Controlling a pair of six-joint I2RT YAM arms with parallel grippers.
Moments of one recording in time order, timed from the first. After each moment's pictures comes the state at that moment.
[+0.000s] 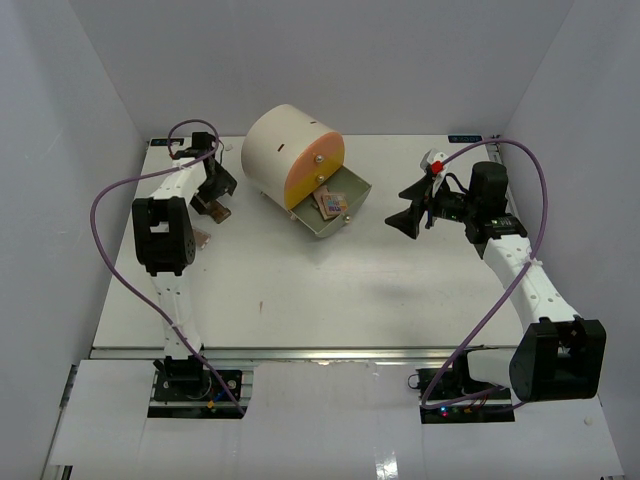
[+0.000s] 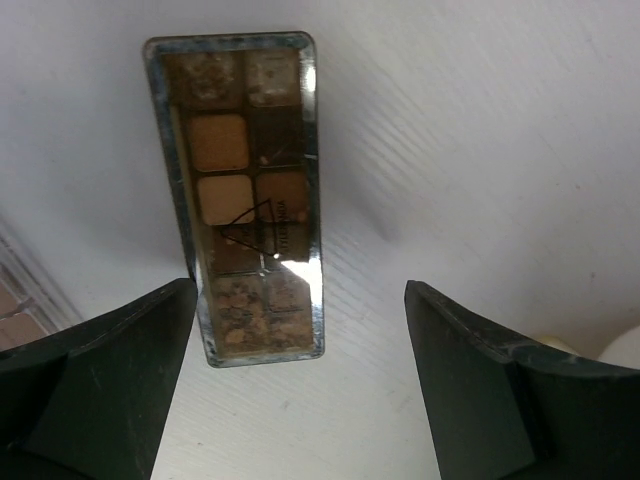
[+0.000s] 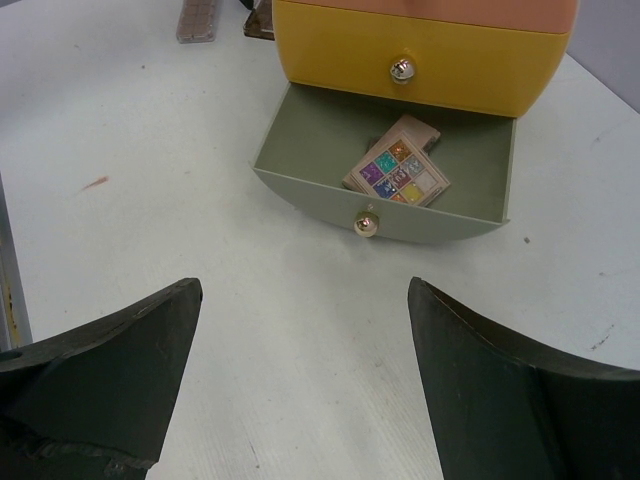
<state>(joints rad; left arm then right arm) -0.01 2.23 1.86 -0.77 -0.21 -0.73 0.10 1.24 0.97 -0.11 -0.99 -0.31</state>
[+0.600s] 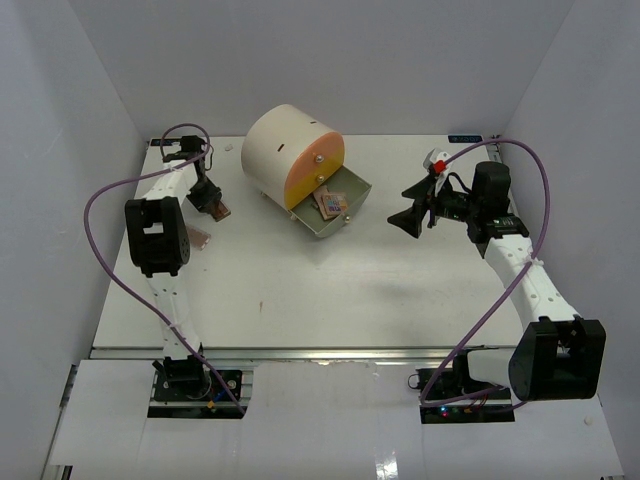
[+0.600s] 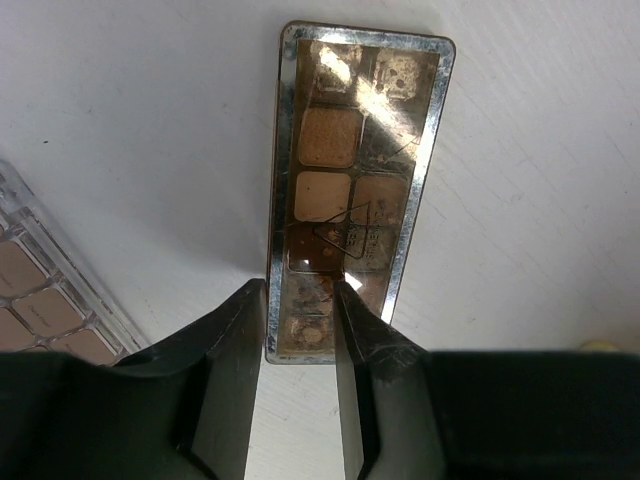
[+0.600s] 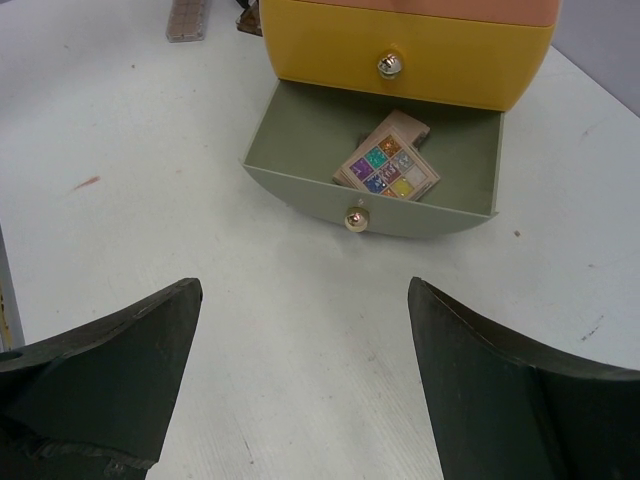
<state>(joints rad) 0.04 2.22 1.82 -0.77 -0.18 -0.67 0.09 1.25 0.97 -0.11 -0.99 -0.32</state>
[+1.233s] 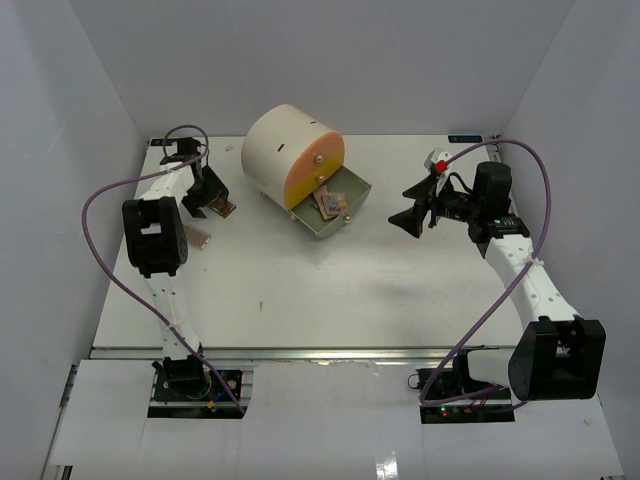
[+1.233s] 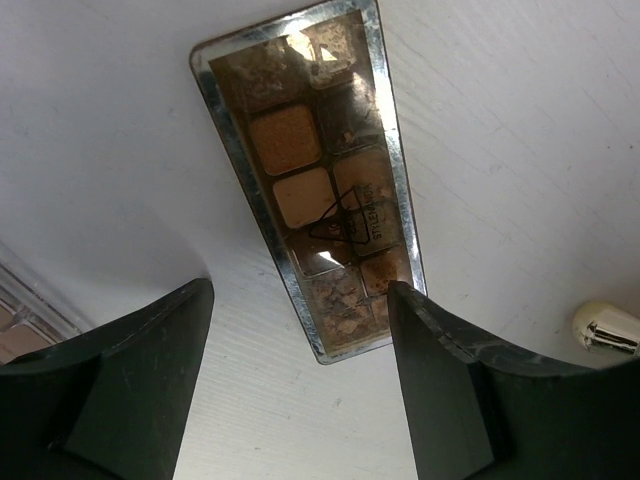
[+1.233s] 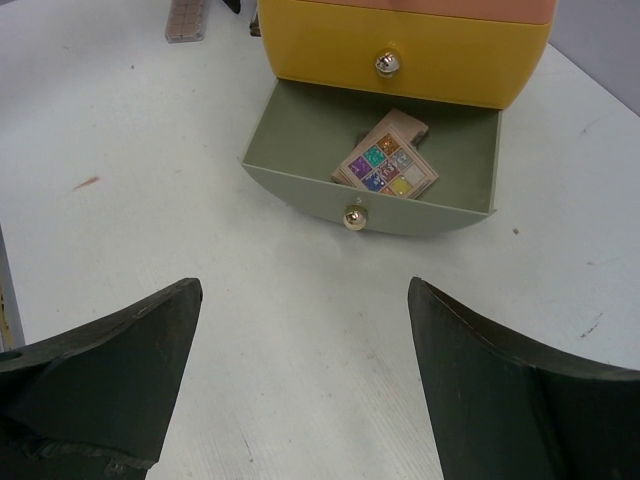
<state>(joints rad) 0.07 2.22 1.79 -0.72 -0.05 -0.57 0.08 1.25 0.96 -0.11 -1.00 -0.32</state>
